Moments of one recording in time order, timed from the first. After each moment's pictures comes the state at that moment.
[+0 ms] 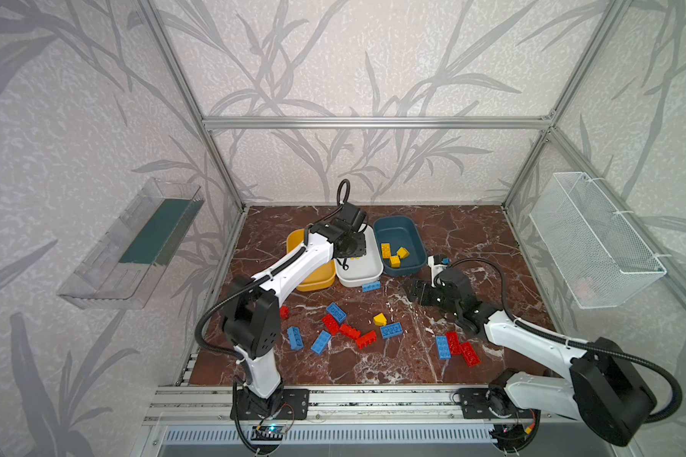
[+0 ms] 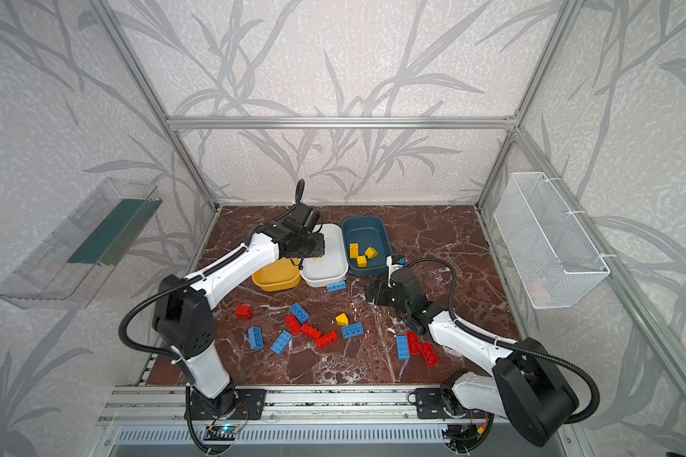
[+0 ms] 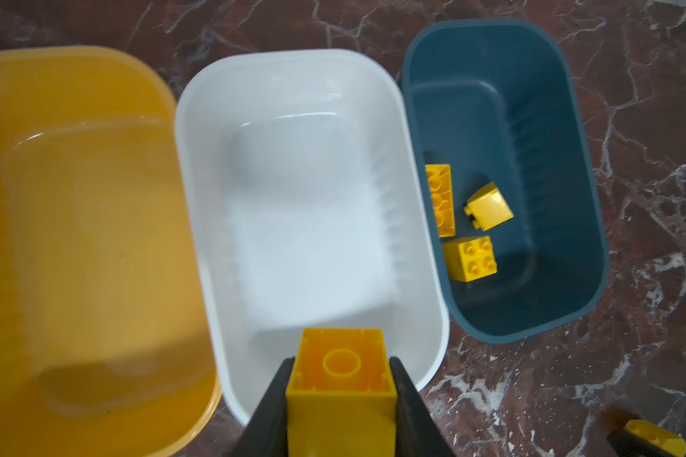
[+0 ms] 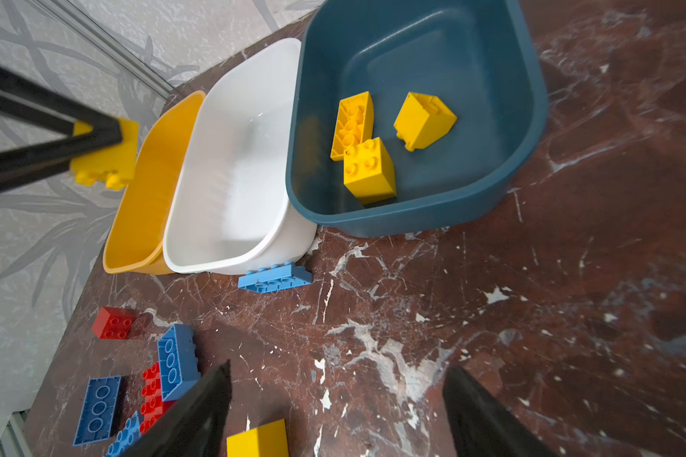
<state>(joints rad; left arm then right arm) -0.54 1.84 1.62 -0.76 -0.09 -0.52 0.57 1.20 0.52 0.11 -0.03 0.62</state>
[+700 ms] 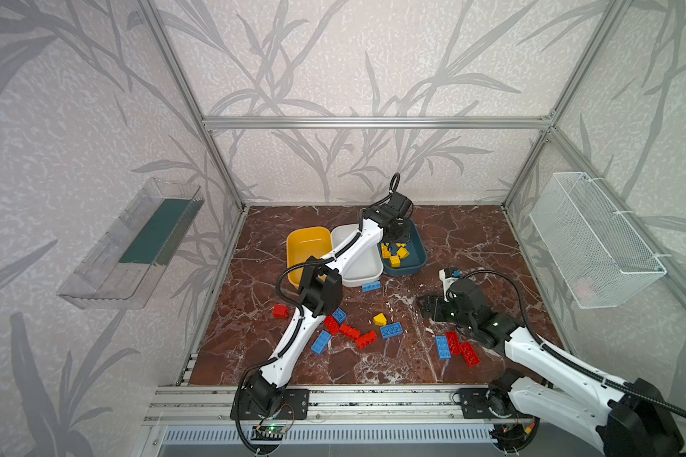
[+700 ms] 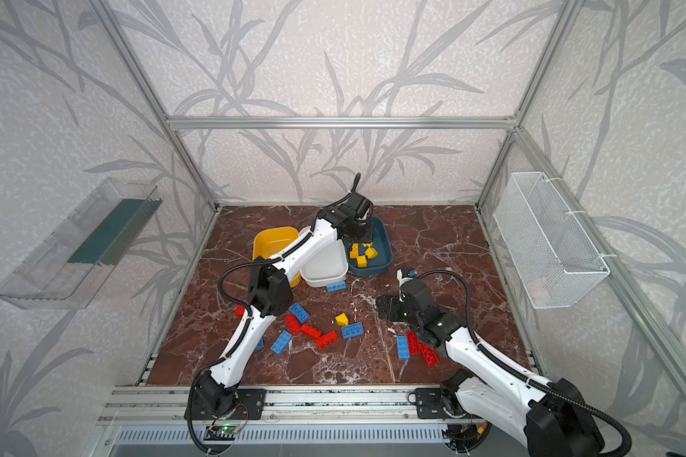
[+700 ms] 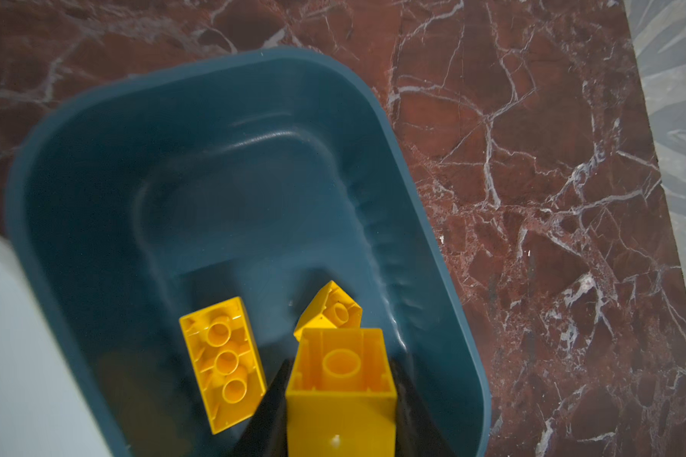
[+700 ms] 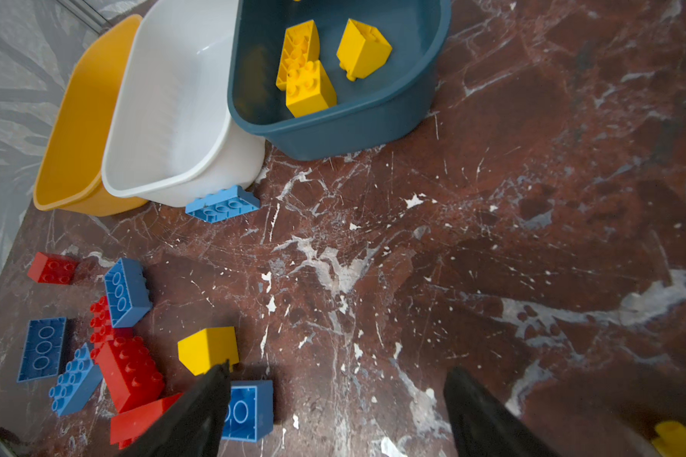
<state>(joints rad) -0.64 2.55 2.53 -0.93 0.04 -0.48 0.57 0.98 0.48 -0.23 0.01 0.56</state>
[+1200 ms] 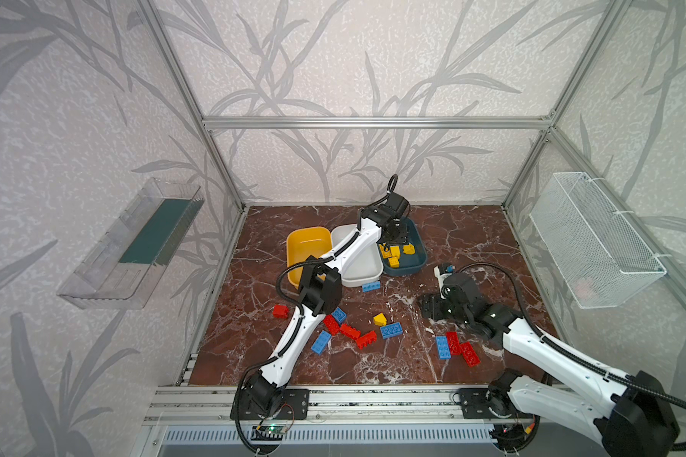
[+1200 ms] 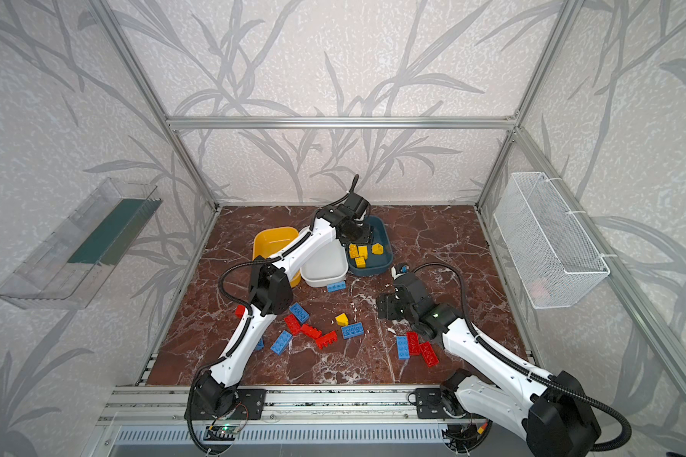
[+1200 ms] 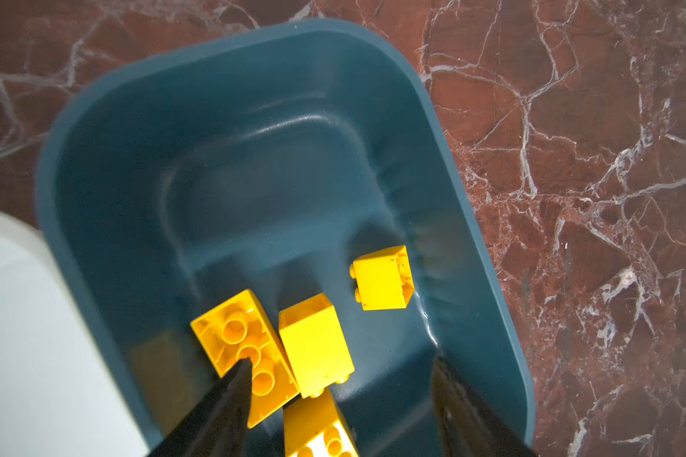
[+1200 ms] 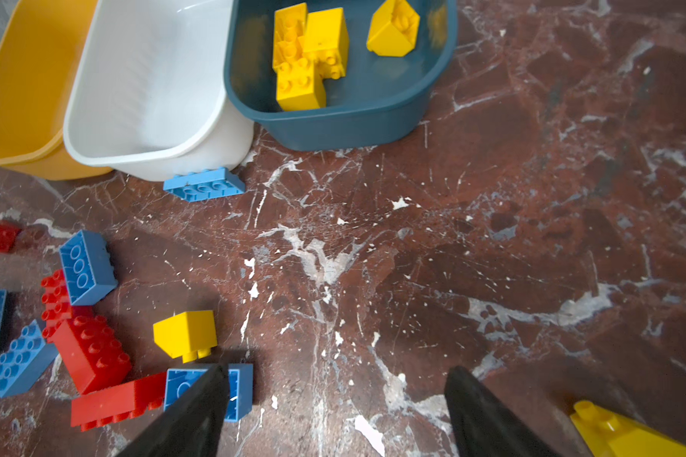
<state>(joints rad) -0.63 2.53 2.52 -0.98 0.01 -0.44 0.64 1.05 0.64 -0.41 0.09 0.45</state>
